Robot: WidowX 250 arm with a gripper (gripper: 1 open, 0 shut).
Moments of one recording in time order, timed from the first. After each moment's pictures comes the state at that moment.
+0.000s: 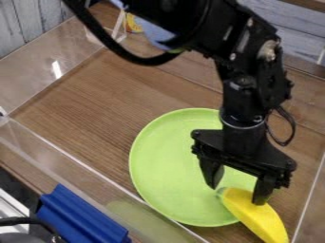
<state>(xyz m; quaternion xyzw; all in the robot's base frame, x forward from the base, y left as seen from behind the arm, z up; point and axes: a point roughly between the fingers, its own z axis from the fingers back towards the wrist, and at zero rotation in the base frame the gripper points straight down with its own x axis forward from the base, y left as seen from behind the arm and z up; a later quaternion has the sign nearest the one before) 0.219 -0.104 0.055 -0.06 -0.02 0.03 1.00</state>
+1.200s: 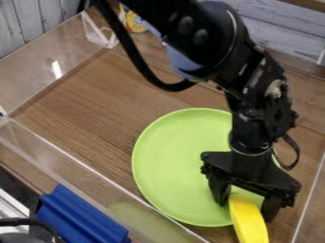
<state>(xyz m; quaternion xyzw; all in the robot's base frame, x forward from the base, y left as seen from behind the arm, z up) 0.221 -0.119 0.024 -0.07 -0.02 0.03 1.00</state>
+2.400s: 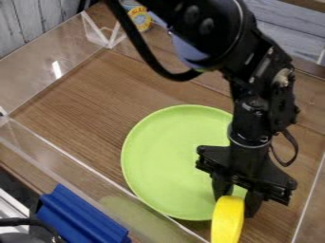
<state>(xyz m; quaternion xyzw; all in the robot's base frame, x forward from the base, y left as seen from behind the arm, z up) 0.213 -0.108 0.031 -0.03 0.02 0.02 1.00</state>
